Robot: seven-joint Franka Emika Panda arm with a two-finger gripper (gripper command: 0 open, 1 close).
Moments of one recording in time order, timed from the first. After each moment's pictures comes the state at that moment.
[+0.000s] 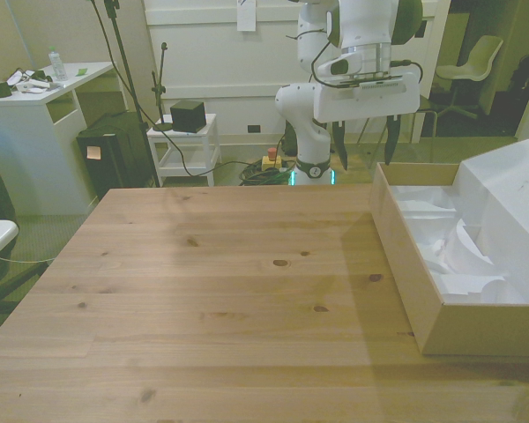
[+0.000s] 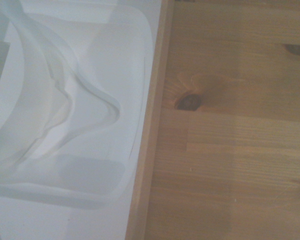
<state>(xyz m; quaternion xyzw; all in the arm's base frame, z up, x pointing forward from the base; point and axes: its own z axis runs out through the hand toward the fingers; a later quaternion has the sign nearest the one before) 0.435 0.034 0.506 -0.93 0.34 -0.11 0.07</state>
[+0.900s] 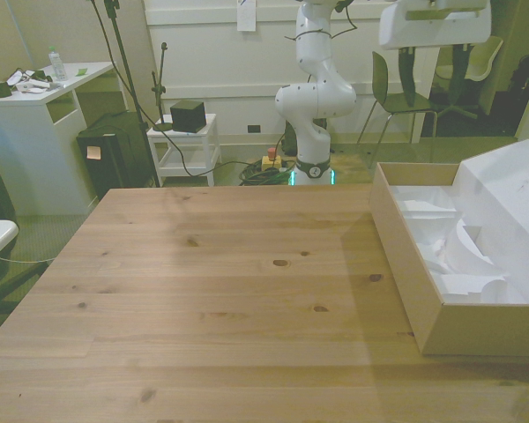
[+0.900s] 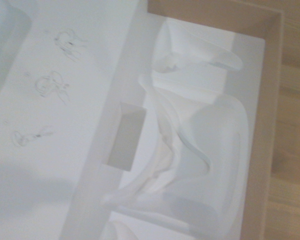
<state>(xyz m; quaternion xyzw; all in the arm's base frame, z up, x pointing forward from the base) 0.417 0.175 0.631 -0.95 0.26 -0.16 0.06</state>
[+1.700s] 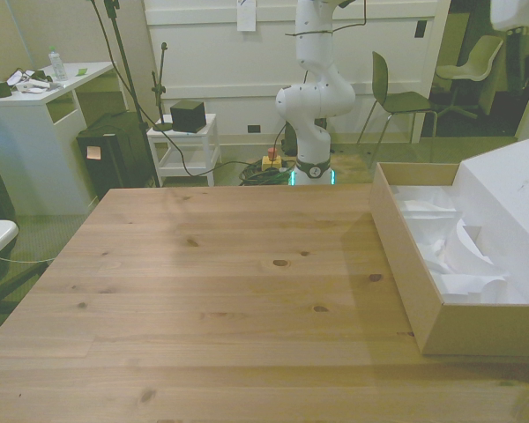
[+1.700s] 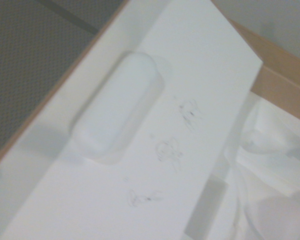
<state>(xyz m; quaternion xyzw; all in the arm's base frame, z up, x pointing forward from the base) 0.437 0.309 0.645 -0.97 0.12 -0.20 0.04</state>
